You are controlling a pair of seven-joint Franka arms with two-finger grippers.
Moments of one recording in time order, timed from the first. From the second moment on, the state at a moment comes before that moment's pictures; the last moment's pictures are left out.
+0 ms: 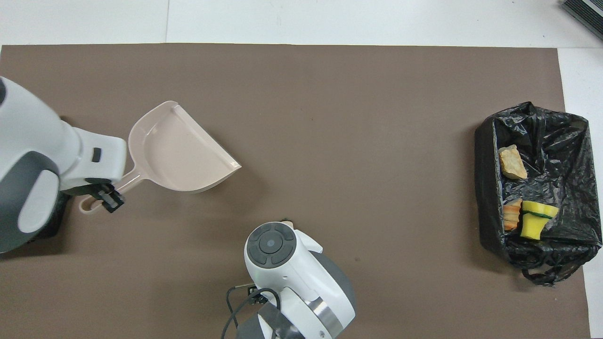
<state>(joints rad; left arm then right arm) -0.19 -0.01 -0.05 -1.84 0.07 1.65 0.54 0.80 0.17 0.02 -1.94 0.29 1.80 0.61</state>
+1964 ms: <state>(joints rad) -0.67 0.26 -0.01 -1.78 -0.12 1.98 -0.61 0.03 -0.06 0.00 -1.84 -0.04 1.65 -0.11</state>
